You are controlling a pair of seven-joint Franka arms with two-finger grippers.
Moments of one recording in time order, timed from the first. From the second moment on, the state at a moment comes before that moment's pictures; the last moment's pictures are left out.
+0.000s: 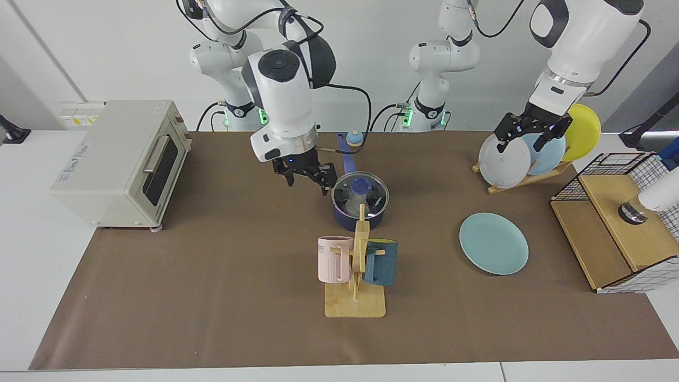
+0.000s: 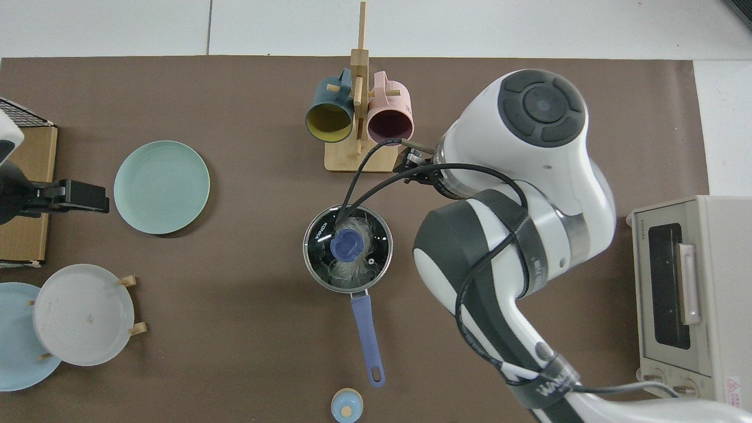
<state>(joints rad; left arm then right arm) 0.03 -0.04 -0.03 -1.67 -0.02 1.66 -0.01 0.41 0.30 -0.02 -1.47 0.08 1.83 0.78</state>
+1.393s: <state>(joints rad) 0.03 -0.04 -0.03 -1.67 -0.02 1.66 -0.01 0.11 0.05 -0.03 -1.50 0.02 1.57 0.01</state>
